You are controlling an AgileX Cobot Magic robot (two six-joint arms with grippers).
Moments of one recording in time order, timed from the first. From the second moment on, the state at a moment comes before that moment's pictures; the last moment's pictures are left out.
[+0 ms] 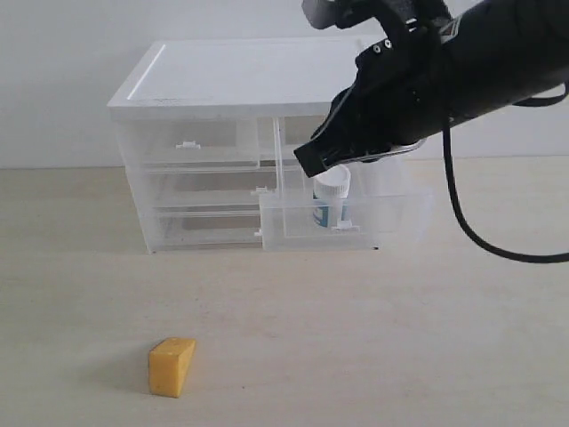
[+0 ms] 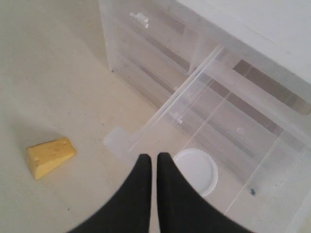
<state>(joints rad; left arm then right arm) -0.08 0.00 0.00 -0.02 0.29 0.01 0.60 1.41 -1.17 0.28 0.53 -0.44</state>
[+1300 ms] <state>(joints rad) -0.08 0.00 0.00 -0.02 0.29 0.01 0.44 1.61 -1.21 0.19 0.38 -0.38</state>
